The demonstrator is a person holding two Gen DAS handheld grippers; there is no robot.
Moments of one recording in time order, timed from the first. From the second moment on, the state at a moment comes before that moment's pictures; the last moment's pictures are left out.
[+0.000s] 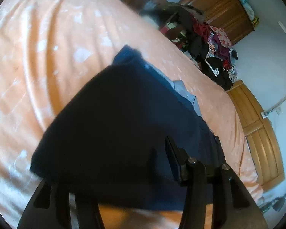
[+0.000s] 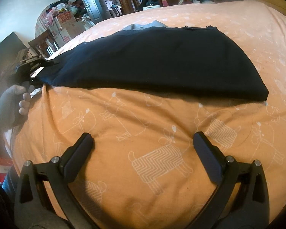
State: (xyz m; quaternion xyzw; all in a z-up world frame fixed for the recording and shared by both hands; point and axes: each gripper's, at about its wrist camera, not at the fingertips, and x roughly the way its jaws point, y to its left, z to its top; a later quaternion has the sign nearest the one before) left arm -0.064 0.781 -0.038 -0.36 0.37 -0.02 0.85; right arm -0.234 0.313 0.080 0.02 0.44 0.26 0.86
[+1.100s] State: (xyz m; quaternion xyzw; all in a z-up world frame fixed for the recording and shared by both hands) left arm -0.066 0.783 -0.043 -0.36 0.31 0.01 0.88; right arm -0.079 0.567 0.205 -0.08 0.45 0.38 0.80
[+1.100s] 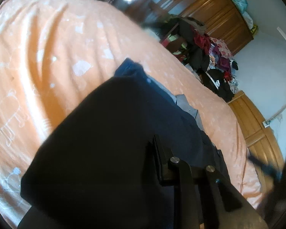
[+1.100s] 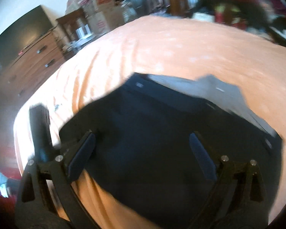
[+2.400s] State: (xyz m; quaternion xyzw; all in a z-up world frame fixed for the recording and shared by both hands) left arm -0.076 0.546 0.044 -0.01 0.29 -0.23 0.93; right arm 0.017 0.370 0.148 0.13 0.50 0.36 0.77
